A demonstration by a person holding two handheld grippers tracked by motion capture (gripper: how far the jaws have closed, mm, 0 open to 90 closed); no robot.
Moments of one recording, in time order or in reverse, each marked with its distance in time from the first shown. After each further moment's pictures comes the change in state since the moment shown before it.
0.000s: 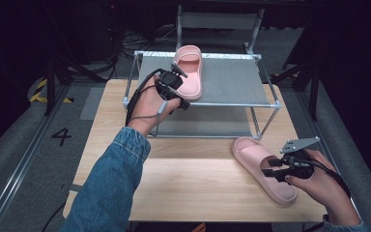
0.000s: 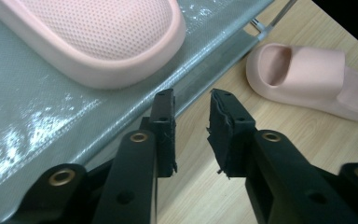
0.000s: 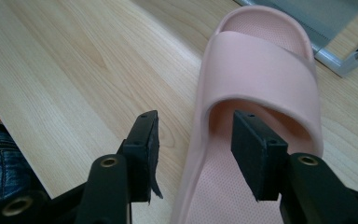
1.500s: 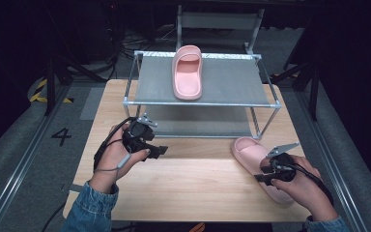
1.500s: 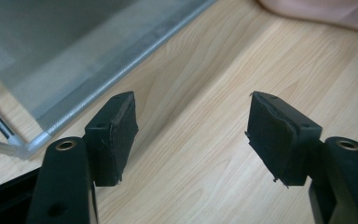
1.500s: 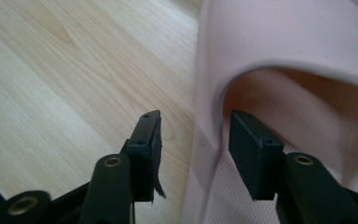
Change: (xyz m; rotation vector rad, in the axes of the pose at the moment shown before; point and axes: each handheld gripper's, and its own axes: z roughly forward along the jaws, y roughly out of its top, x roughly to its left) left arm 0.003 -0.139 0.012 -0.025 0.007 0.036; right arm 0.008 -0.004 0.043 0.110 -0.066 0.088
